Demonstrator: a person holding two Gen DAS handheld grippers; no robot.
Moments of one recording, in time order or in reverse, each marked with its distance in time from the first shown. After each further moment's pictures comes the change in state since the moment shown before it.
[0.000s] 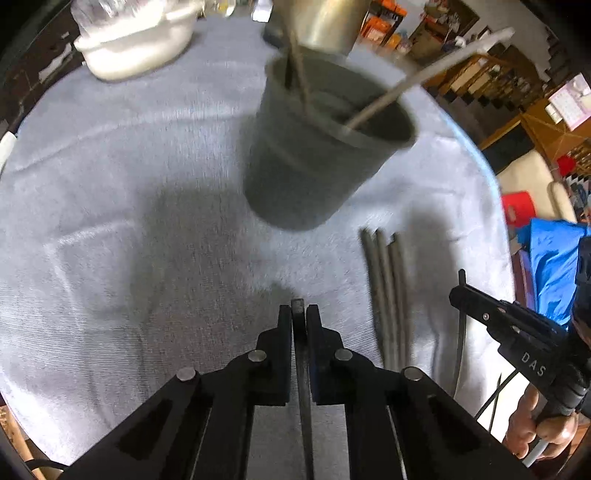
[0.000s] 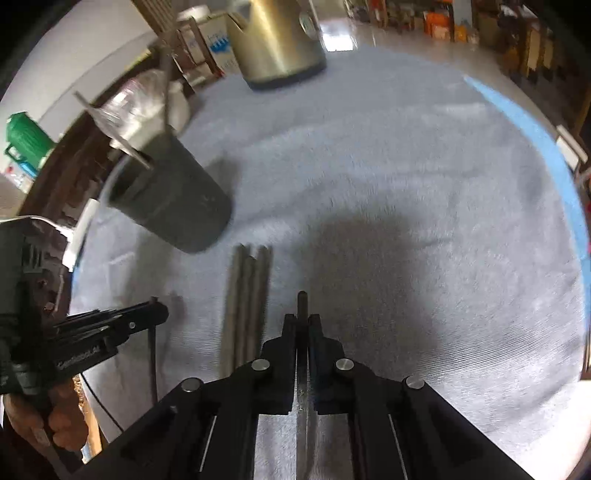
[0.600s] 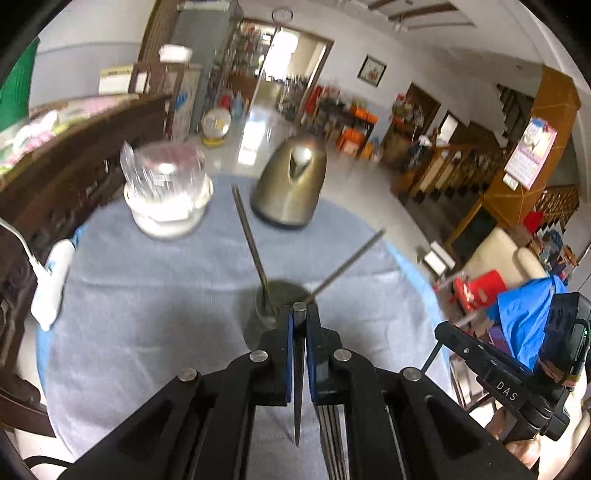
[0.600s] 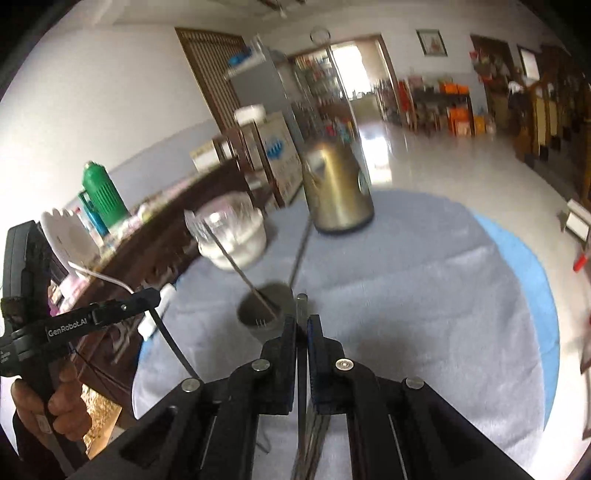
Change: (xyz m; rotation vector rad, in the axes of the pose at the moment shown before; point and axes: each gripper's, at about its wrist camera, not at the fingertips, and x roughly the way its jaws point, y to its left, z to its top) left arm -0.182 -0.022 0.011 0.028 -0.497 -0.048; right arm -0.143 0.041 0.010 -0.083 -0.462 0.133
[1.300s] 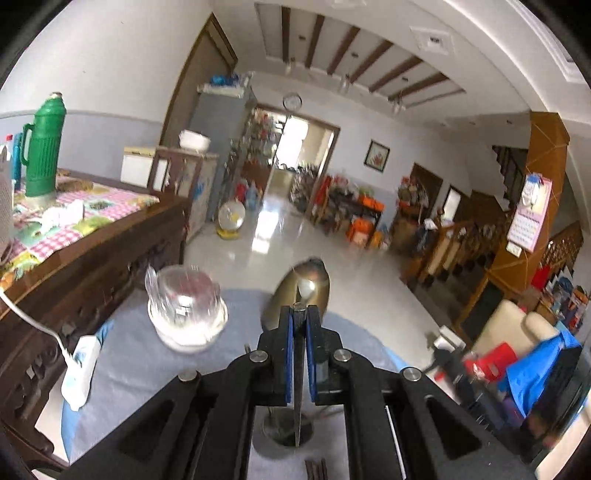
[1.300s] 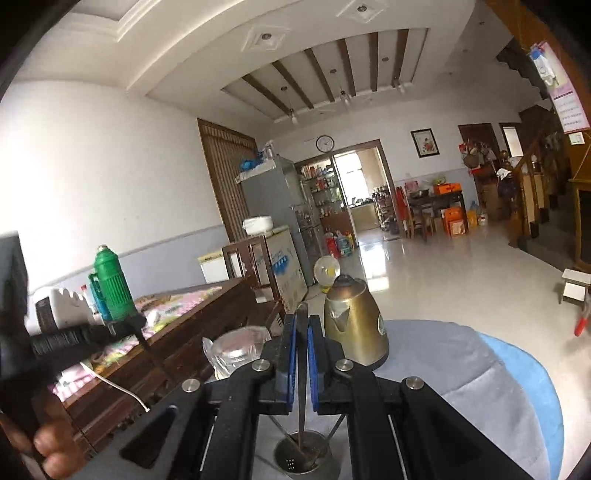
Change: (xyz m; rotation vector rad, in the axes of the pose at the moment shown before) left arm -0.038 -0.007 0.079 -0.005 -0.380 0.062; right arm -0.007 0.074 0.075 -0.038 -0.432 -0.017
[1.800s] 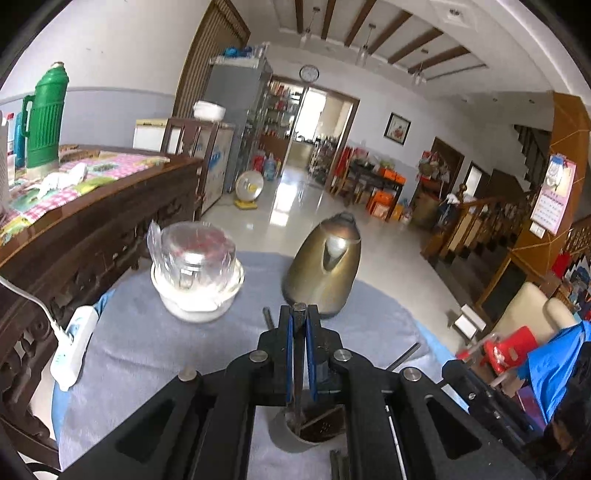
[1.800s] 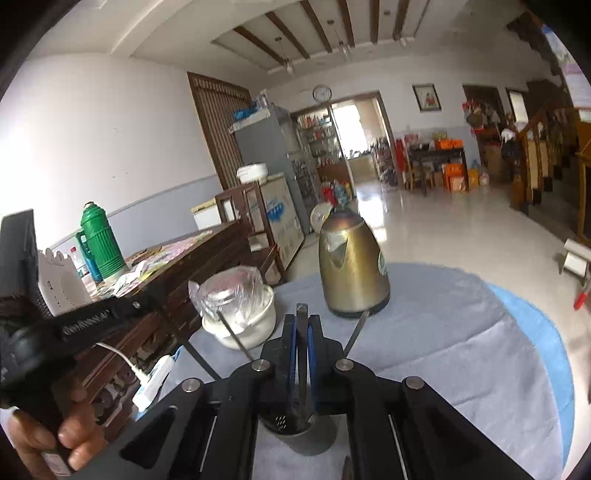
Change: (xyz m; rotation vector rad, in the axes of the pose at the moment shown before) left arm 0.073 0.019 -0.042 -0.007 0.142 0.077; right arm 0.040 -0.018 -0.046 0.032 0.213 -0.003
